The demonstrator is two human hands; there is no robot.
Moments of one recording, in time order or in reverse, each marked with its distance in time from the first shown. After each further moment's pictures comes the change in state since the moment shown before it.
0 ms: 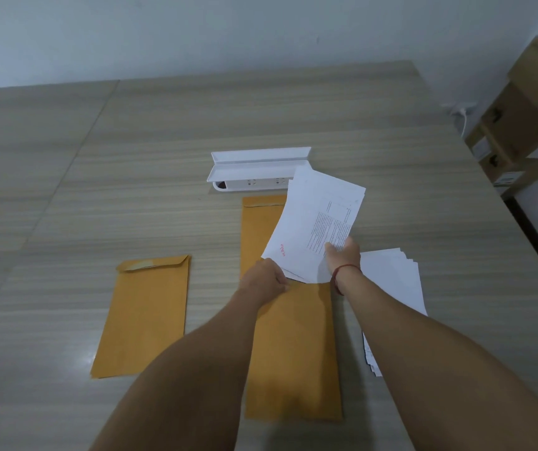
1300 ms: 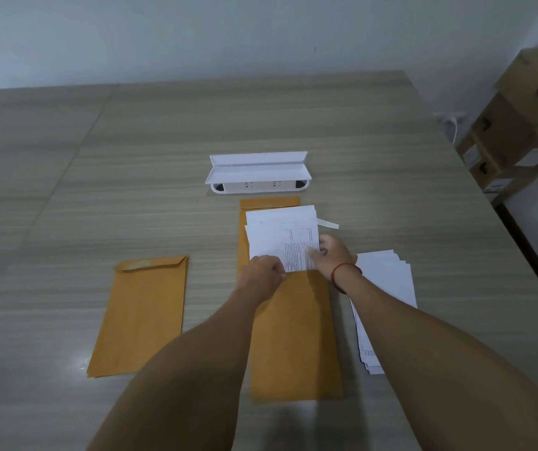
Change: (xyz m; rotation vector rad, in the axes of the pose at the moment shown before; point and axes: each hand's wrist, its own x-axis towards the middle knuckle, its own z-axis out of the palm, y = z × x) left_hand 0.006 -0.004 0.004 0.016 0.139 0.124; right_hand -0.002 -0.002 -0.005 -0.531 -0.199 -0.252
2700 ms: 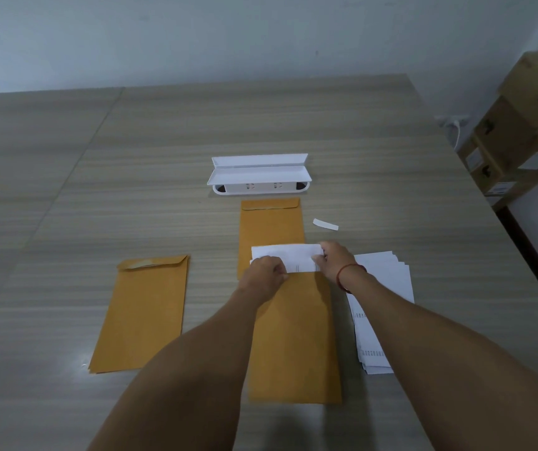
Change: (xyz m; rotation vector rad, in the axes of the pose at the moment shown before) left_hand -0.002 0.001 0.003 -0.041 -0.010 0.036; right_hand -0.001 0.007 -0.013 -0.240 -0.130 -0.095
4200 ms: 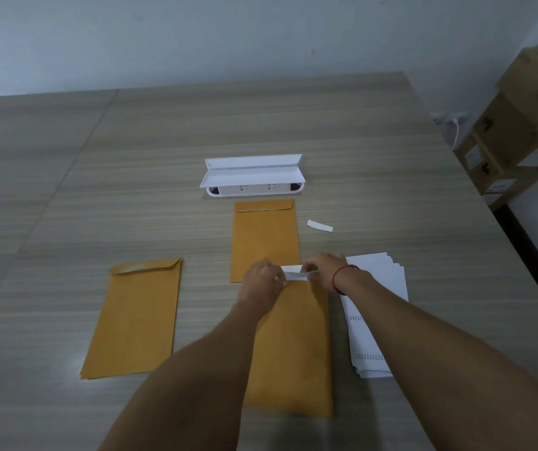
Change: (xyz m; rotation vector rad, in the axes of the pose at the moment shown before) left_hand -0.008 0.010 0.018 0.108 0.116 0.083; right_hand -0.008 0.001 -0.012 -0.287 -0.241 -0.128
